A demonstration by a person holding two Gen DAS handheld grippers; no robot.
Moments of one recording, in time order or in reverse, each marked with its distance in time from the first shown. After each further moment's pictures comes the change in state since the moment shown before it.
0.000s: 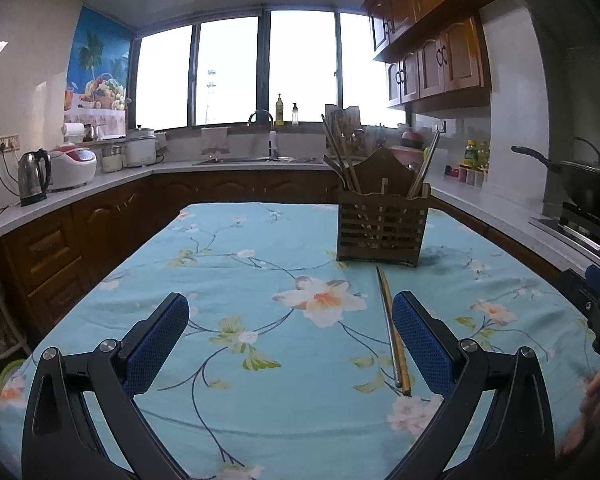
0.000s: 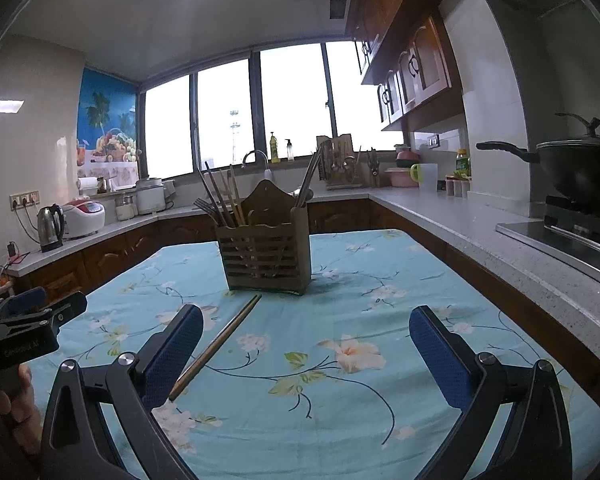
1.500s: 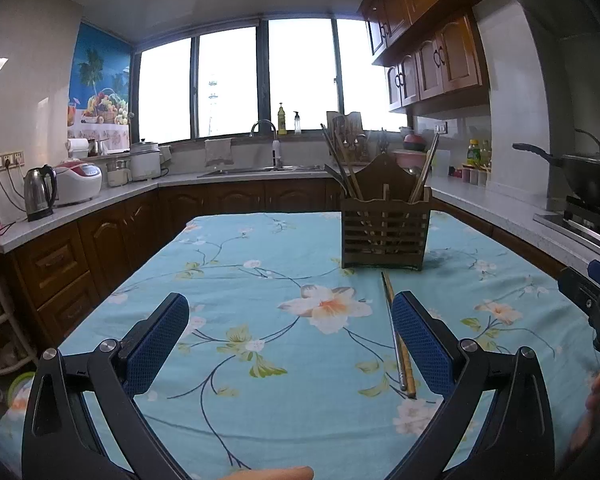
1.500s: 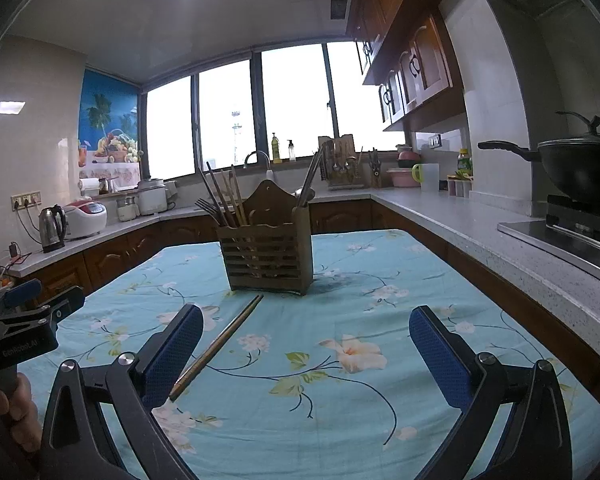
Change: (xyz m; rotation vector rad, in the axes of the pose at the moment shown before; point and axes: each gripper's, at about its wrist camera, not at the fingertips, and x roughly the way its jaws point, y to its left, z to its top) left arm -0.008 -0.004 0.001 0.036 -0.031 0.027; right arm -0.001 0.000 -0.001 -0.002 0.001 0.006
